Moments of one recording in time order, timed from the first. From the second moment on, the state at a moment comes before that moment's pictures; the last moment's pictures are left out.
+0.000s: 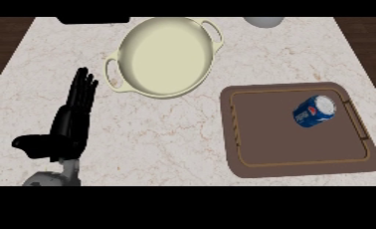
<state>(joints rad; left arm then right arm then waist) -0.06 0.29 -0.21 -1.59 0.26 0.35 -0.11 0.02 -0.54 -0.46 -1.47 -0.29 0.21 -0.80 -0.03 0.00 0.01</state>
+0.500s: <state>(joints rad) -0.01 0.24 -0.26 -1.58 0.20 0.36 -0.16 0.23 -0.63 -0.46 -1.52 -0.04 0.21 -0.90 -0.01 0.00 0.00</state>
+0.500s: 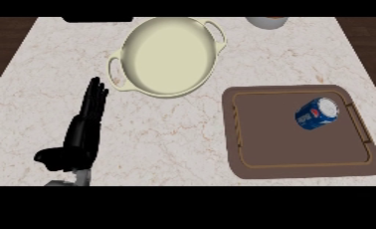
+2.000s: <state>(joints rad) -0.01 0.17 -0.17 -1.59 0.13 0.27 -0.12 0.06 -0.51 -0.14 -1.51 0.64 0.19 -0.38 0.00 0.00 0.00</state>
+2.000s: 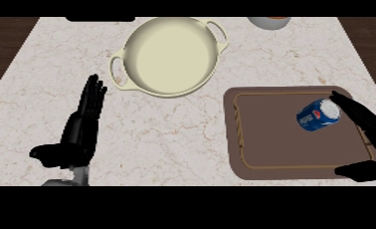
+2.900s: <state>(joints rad) 0.01 0.11 -0.11 -1.57 0.07 0.20 -0.14 -0.08 -0.41 -0.16 -1.30 0.79 0.04 -0.49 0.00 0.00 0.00</state>
